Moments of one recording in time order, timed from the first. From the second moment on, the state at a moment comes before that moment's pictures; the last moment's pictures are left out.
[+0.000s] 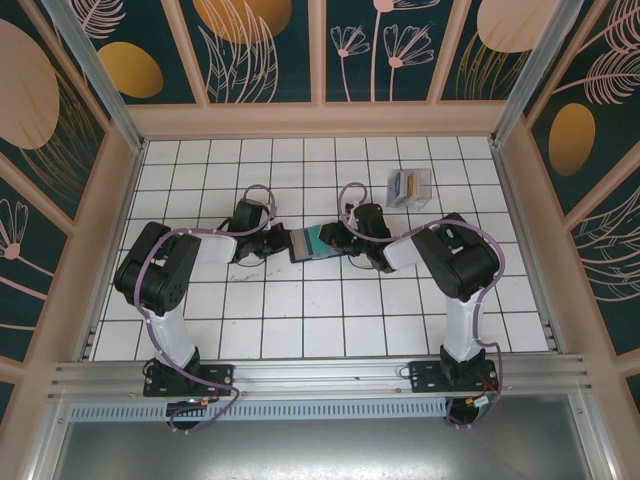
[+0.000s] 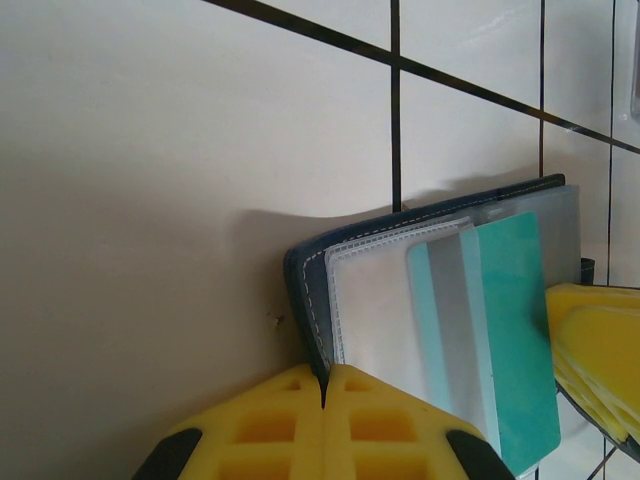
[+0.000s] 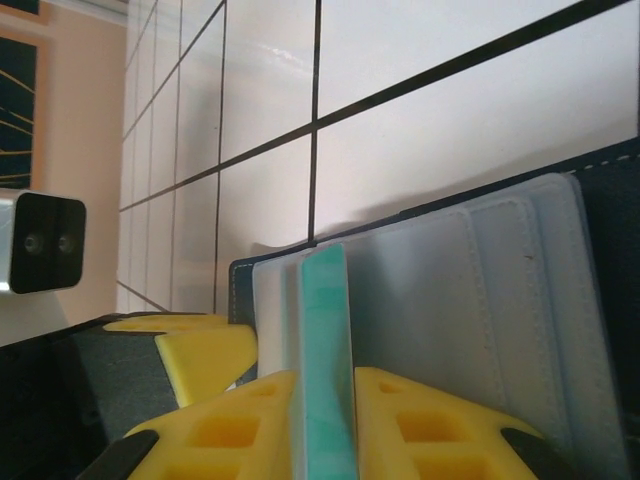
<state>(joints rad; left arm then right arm) -0.39 1.85 0.83 0.17 0.41 -0.70 0.57 1.96 0.82 0.58 -0.41 0.95</state>
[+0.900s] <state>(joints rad) -0.39 1.84 0.82 0.18 0.40 -0.71 0.68 1.95 1.03 0.16 -0.24 0.72</state>
